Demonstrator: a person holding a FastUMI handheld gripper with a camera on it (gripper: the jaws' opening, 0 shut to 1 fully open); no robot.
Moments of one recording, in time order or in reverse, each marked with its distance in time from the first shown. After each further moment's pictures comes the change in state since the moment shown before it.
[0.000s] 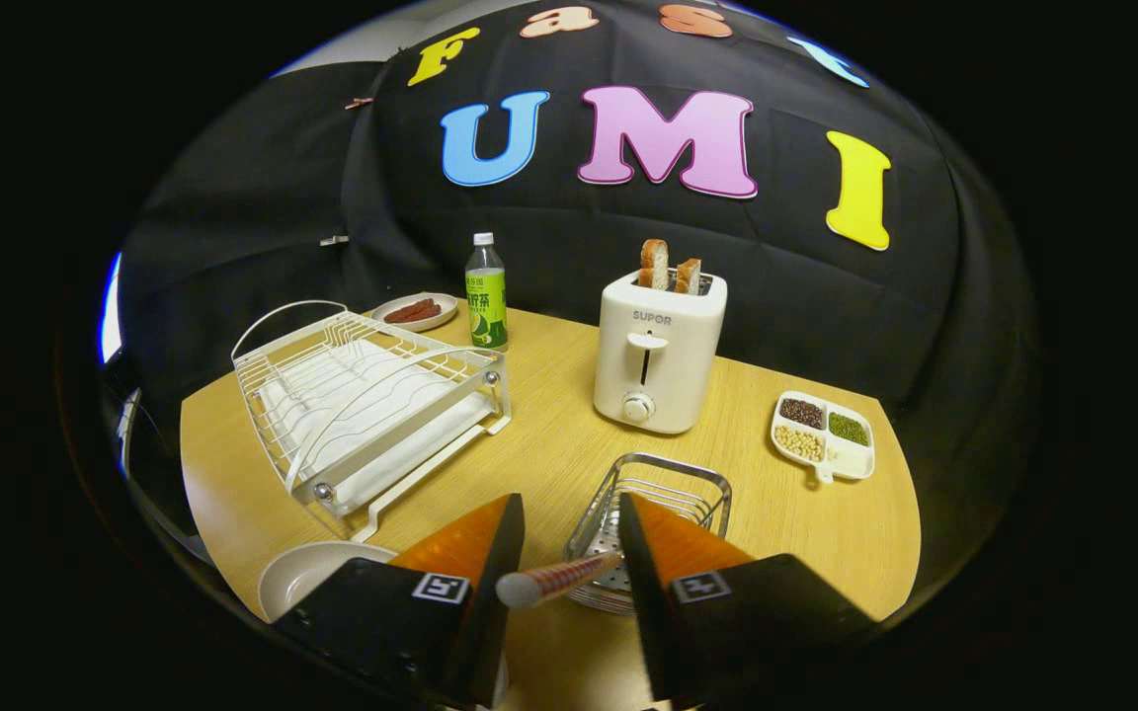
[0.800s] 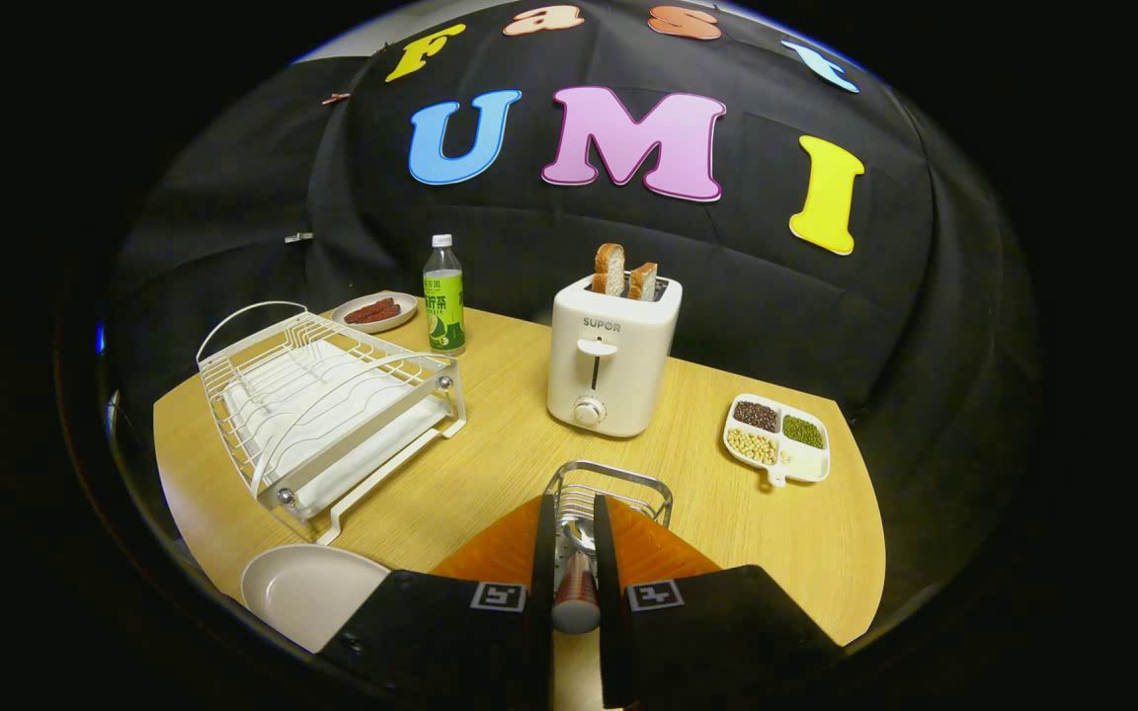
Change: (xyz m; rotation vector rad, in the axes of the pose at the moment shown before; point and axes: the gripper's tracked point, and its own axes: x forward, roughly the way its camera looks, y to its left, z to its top) arm -0.007 -0.031 0.005 0.018 0.025 -0.112
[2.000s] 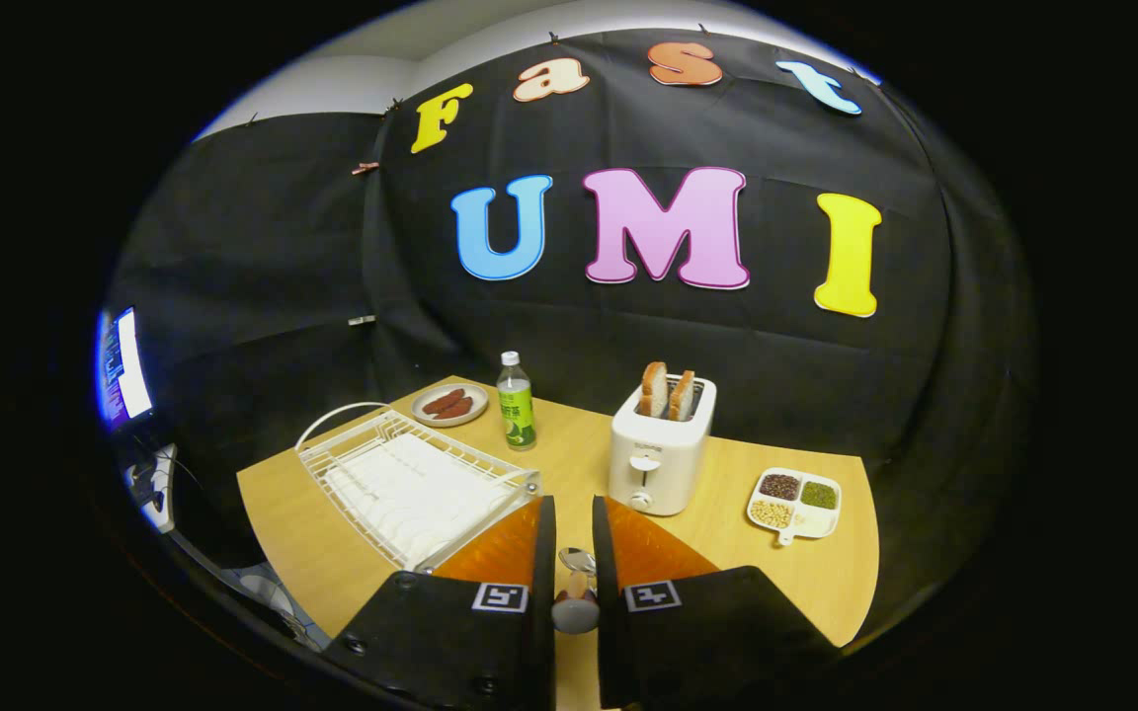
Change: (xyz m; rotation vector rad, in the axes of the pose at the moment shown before) arm -0.102 0.044 0.122 0.068 -0.179 0.230
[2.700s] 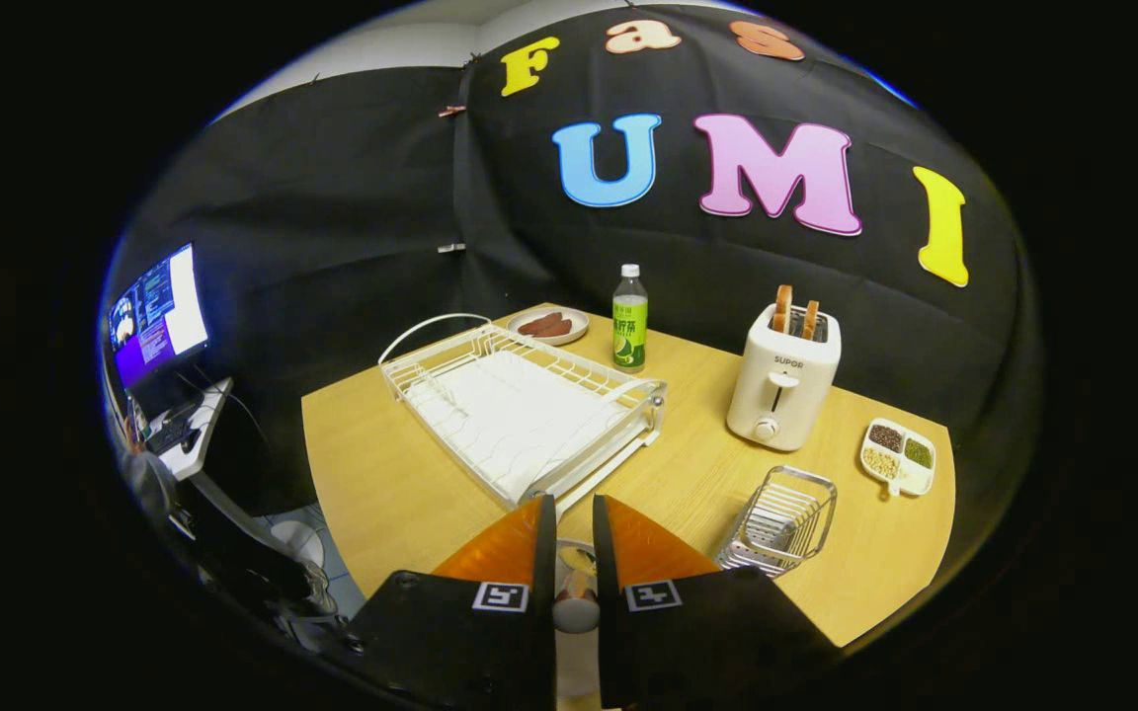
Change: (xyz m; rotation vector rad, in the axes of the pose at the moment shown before) arm 0.011 0.091 -0.121 -0.094 0.191 0.200
